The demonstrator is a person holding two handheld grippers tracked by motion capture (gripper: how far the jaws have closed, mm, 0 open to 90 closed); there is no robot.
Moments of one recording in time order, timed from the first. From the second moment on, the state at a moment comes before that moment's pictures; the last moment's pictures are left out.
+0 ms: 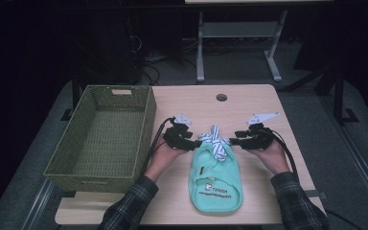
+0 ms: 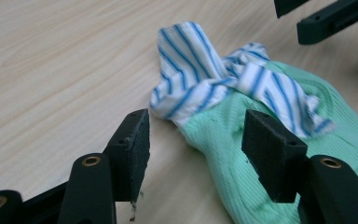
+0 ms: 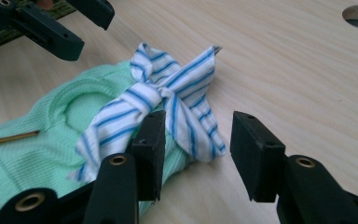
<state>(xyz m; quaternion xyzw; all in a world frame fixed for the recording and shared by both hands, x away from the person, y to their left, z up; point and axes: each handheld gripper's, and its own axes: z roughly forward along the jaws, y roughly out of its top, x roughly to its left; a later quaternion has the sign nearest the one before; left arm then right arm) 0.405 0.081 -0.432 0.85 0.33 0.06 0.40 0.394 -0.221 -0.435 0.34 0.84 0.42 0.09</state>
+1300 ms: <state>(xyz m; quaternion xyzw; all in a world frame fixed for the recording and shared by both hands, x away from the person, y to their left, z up) 0.438 0.056 -0.465 0.88 0.31 0.01 0.36 0.417 -0.202 -0.471 0.34 0.86 0.37 0.04</state>
